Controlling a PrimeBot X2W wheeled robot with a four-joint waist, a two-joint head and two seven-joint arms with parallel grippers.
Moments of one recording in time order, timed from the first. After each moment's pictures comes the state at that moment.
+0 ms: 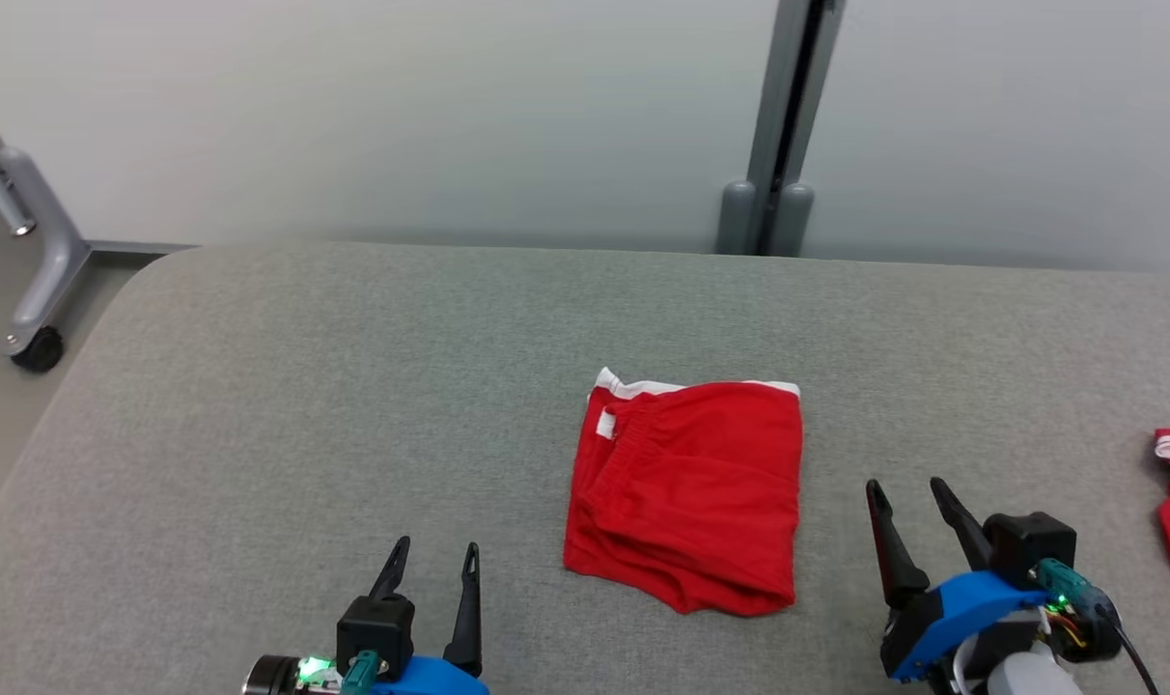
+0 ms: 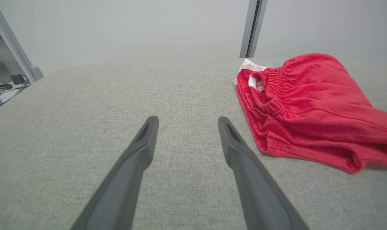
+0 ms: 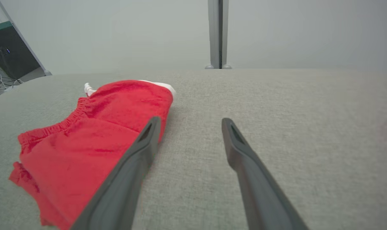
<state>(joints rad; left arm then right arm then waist) -0.10 0.05 -0.35 0.54 -0.20 0.07 -0.26 -0.27 -0.06 0.03 0.67 0.17 0.13 -0.26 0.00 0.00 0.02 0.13</state>
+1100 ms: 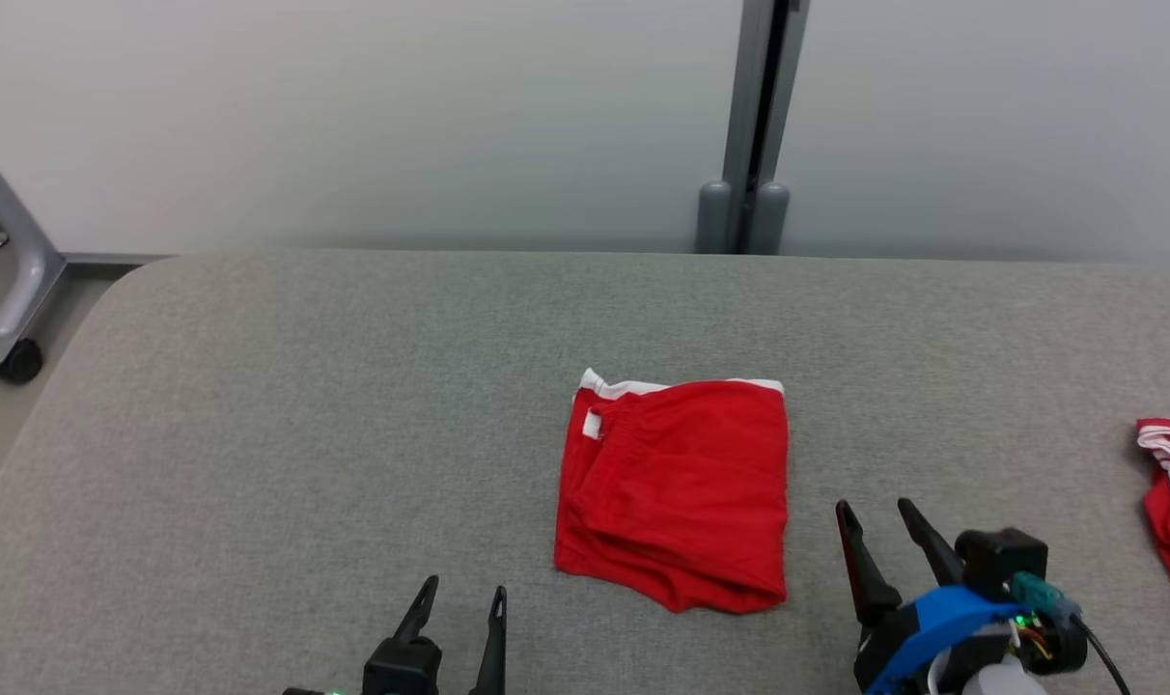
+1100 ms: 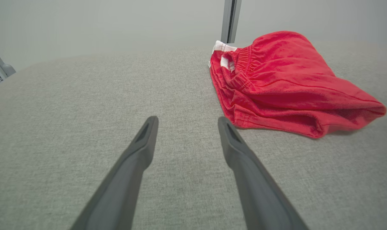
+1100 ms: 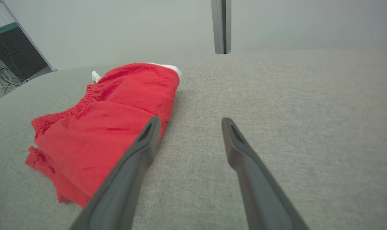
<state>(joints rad) -0.02 0.05 -0.37 0.51 -0.15 0.05 -0.26 -0.20 -0.05 0.06 0.67 0.20 0.13 -0.26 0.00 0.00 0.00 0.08</state>
